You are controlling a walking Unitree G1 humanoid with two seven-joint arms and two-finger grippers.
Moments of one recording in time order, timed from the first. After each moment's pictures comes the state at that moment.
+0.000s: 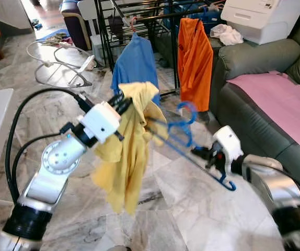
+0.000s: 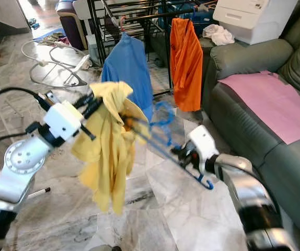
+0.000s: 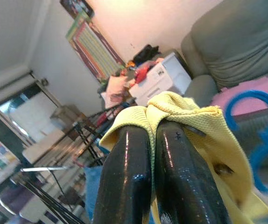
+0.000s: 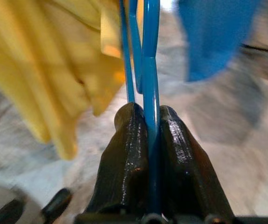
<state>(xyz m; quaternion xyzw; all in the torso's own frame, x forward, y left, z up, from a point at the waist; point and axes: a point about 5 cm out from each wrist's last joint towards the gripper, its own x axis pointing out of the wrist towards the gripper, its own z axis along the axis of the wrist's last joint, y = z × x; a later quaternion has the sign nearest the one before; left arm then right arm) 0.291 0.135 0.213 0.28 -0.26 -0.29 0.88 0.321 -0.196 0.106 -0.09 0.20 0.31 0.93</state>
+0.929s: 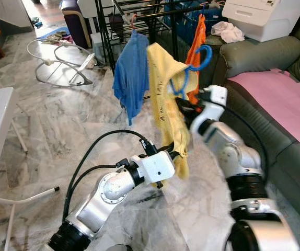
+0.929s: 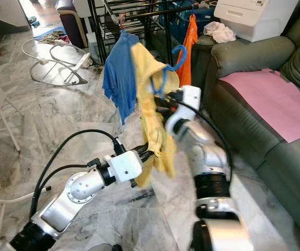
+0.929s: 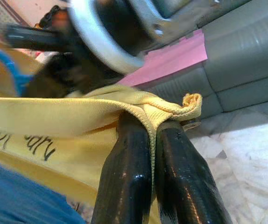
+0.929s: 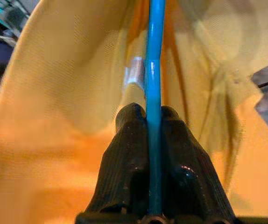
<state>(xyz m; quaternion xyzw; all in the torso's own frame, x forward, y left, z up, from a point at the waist) 0.266 0.043 0.129 0.29 -0.14 -0.44 0.84 0.365 -0.104 0.177 0.23 0.06 0.23 0.94</state>
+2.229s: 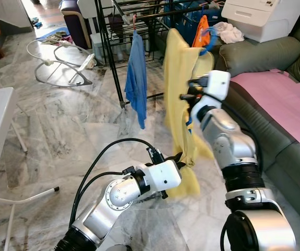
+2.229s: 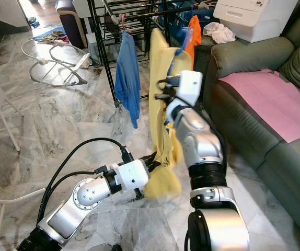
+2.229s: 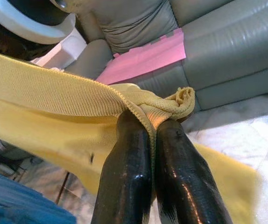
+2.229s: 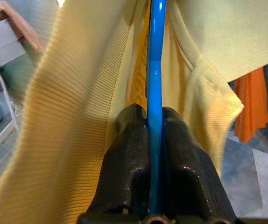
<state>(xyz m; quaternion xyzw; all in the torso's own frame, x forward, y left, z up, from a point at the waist) 0.257 0.033 0.115 0.27 -0.11 -0.47 0.83 0.380 -0.106 0.199 0.11 0.02 0.14 0.98</state>
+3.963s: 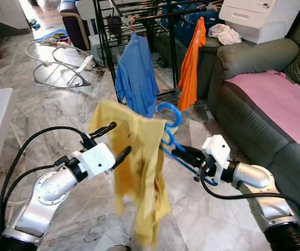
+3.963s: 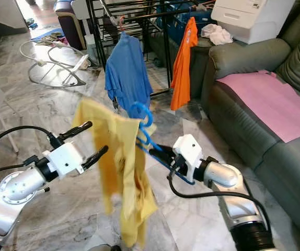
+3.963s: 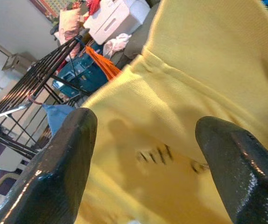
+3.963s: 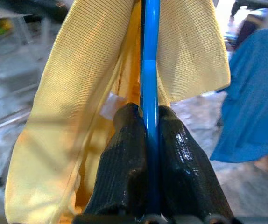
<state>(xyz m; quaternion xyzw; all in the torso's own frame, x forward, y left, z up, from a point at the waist) 0.266 0.165 0.146 0.36 -0.11 -0.33 0.87 0.287 -0.153 0.117 -0.12 0.02 0.48 0.87</state>
